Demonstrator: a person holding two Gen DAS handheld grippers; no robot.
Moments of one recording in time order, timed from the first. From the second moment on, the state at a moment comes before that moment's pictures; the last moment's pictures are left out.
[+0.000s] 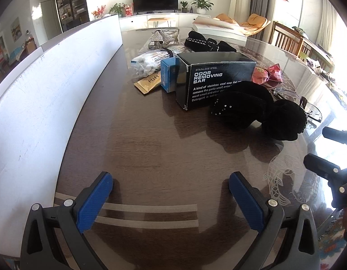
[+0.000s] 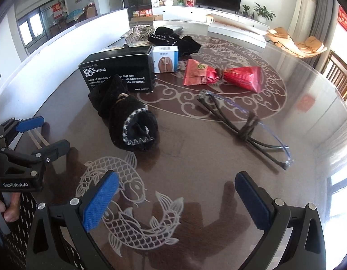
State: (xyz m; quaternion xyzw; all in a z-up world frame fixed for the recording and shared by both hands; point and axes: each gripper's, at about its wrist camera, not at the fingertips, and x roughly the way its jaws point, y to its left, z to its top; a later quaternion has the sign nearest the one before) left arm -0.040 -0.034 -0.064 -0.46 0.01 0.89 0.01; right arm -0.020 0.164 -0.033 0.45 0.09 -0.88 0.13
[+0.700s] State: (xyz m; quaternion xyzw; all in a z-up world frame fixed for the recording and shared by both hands) left arm -0.034 -0.062 -0.055 -0.45 -0.10 0.89 0.05; right arm -0.059 0.080 -0.018 0.38 0.20 -0.88 0.20
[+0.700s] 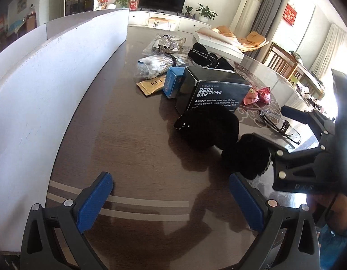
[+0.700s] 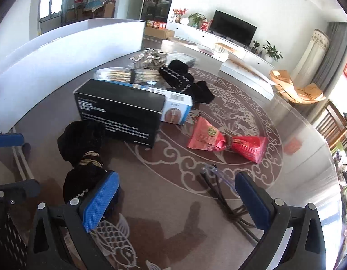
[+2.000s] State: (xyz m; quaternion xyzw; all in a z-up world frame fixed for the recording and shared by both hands) left arm -0.059 -0.049 -0.069 -0.46 0.00 0.89 0.00; right arm -0.124 0.163 -0.038 0.54 0.18 -0.79 0.25
